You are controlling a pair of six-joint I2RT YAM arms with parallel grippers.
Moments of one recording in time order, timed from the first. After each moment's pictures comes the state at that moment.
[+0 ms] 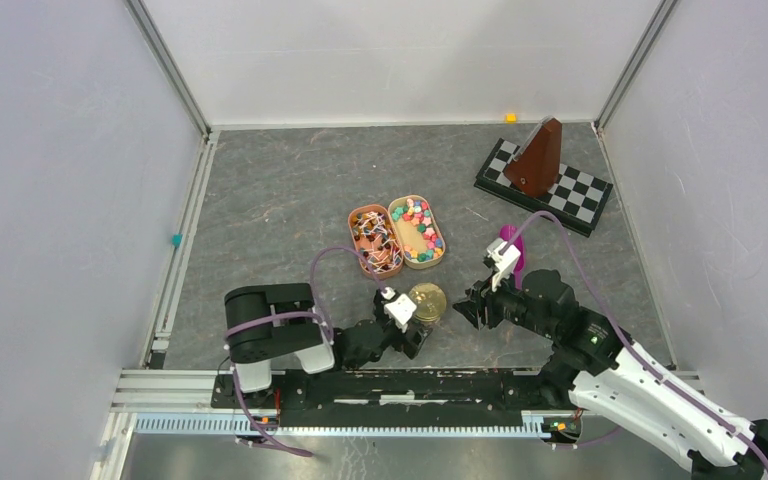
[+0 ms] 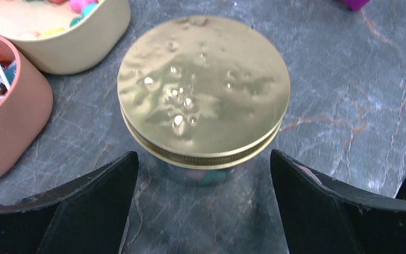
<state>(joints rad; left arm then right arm) -1.30 1.84 0.30 1.29 -0.43 -0.12 0.83 0.51 0.49 -0.41 -0.07 0.23</state>
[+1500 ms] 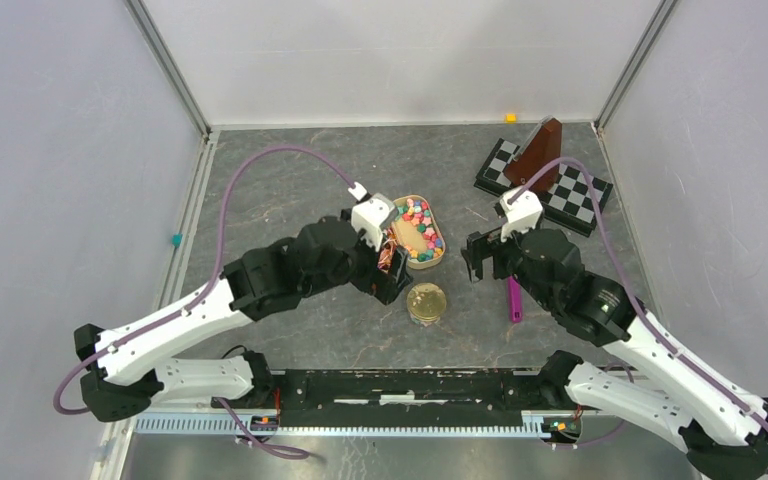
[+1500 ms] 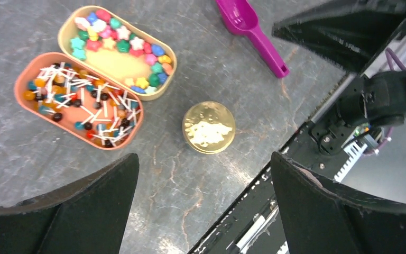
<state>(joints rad) -1.10 1.07 1.18 -0.62 -0.19 -0.31 0.83 0.75 0.90 -0.55 0.38 0.16</state>
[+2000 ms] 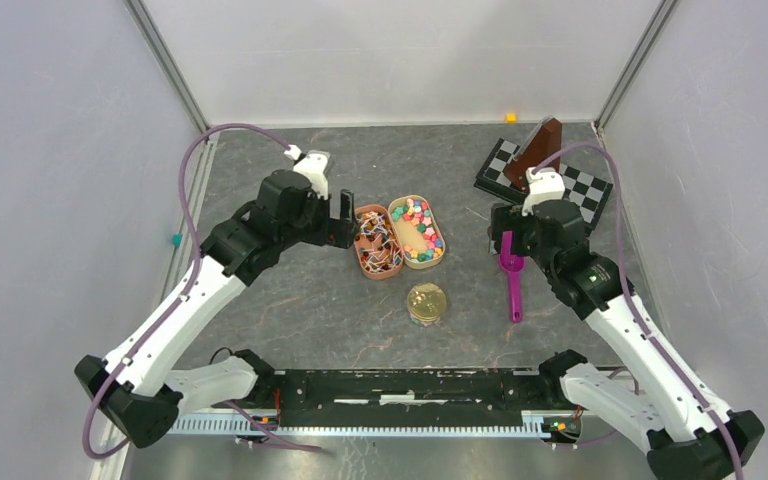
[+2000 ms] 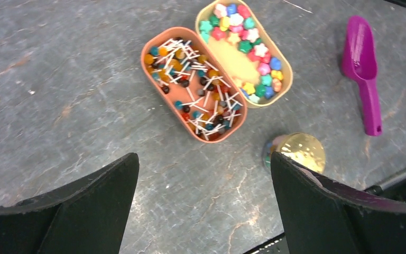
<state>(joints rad) -0.63 1.11 1.22 -0.72 -0.08 -0.29 0.49 0.86 0.89 -0.52 0.27 0.17</state>
